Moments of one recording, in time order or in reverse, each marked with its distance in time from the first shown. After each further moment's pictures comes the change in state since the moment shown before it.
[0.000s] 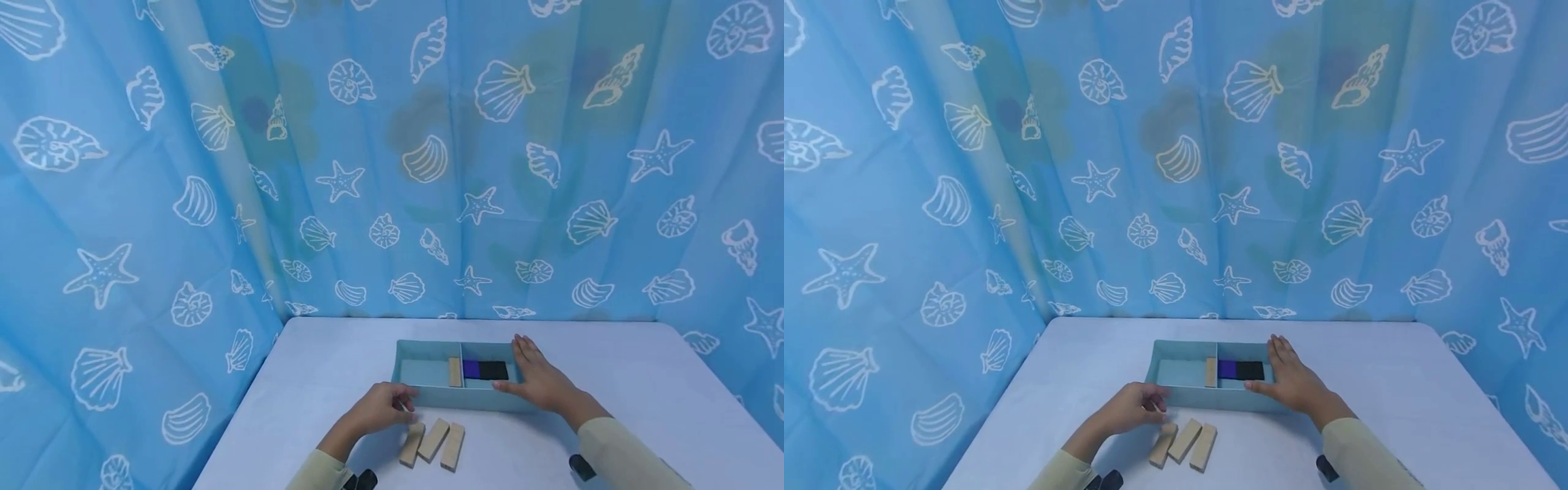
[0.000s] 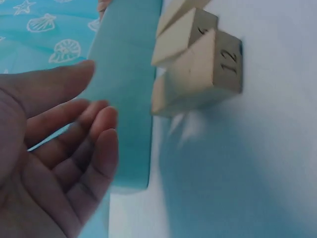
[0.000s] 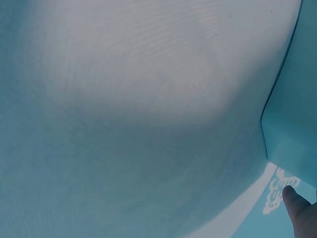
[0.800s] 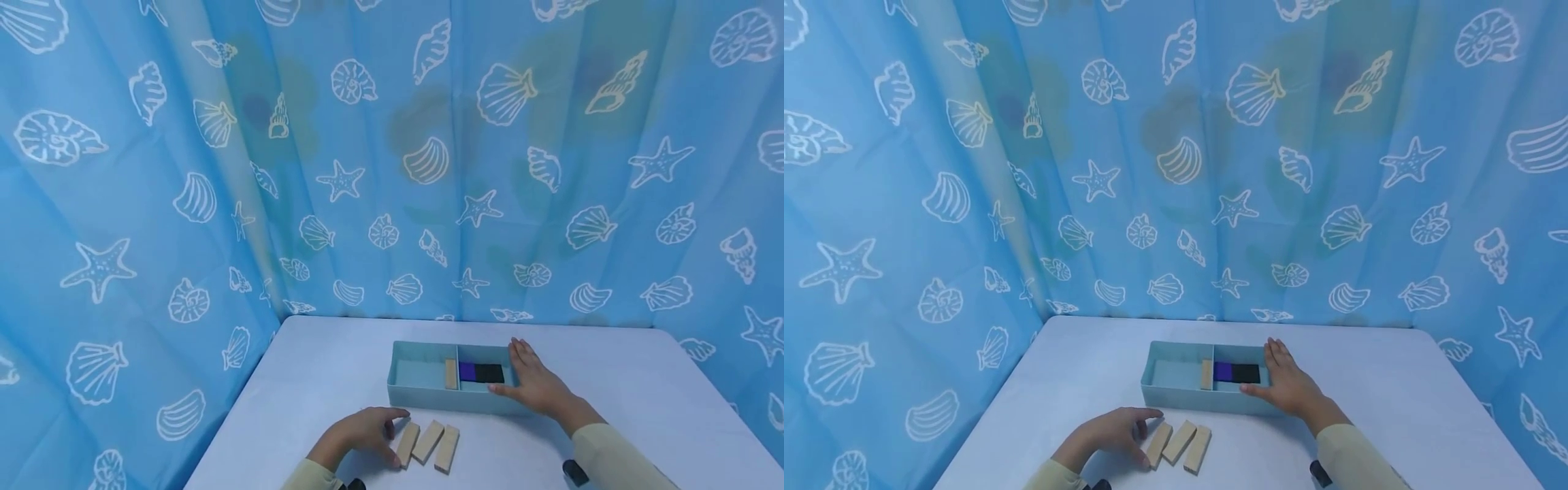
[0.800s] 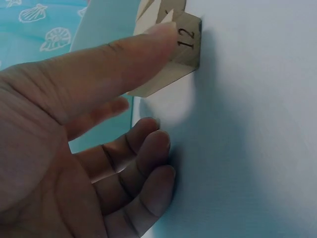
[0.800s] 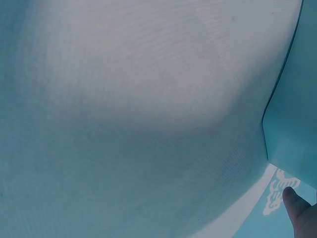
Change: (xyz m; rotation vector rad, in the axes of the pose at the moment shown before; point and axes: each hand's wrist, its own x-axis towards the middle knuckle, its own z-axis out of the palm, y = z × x) left_hand -0.013 -0.015 0.007 0.190 -0.199 -0.244; right_hand 0.000 -0.004 -0.004 0.023 -0.021 0.005
